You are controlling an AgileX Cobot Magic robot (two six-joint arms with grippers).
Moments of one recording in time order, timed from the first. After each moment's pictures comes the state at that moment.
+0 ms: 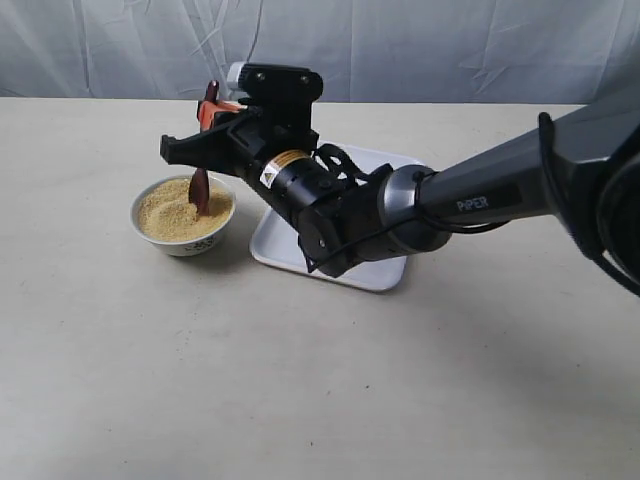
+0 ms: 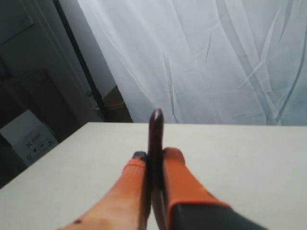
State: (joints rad) left arm -0.07 0.01 0.00 0.00 0.23 -0.04; right arm 0.82 2.15 -1.23 0.21 -0.82 0.19
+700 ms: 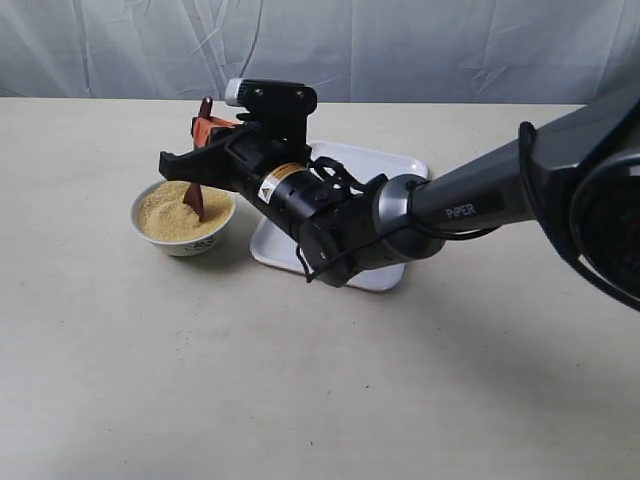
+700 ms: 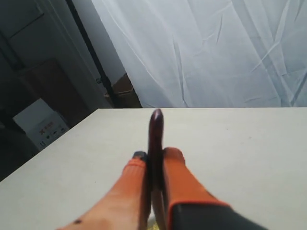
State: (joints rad) left arm -0.07 0.01 0.00 0.00 0.23 -0.04; right arm 0.82 2.19 -1.23 0.13 -0.83 0.27
